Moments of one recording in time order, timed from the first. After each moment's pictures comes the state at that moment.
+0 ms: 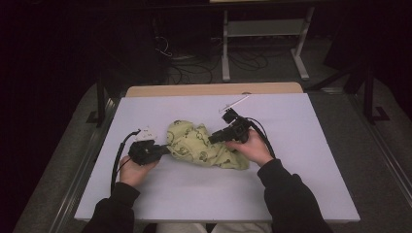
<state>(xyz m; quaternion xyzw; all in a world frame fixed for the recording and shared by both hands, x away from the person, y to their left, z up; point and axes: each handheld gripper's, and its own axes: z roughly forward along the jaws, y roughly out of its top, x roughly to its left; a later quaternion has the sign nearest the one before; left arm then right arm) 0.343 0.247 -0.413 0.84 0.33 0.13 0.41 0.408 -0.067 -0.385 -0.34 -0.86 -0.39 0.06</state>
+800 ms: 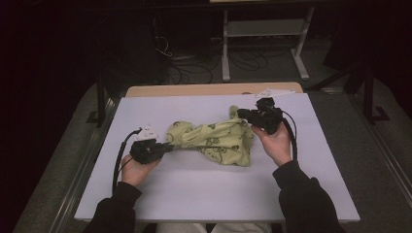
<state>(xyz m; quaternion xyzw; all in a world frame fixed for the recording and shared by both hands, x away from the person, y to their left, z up) 0.340 0.238 -0.405 0.84 0.32 0.14 0.42 0.382 -0.143 -0.336 -0.41 -0.76 -0.48 -0.14</state>
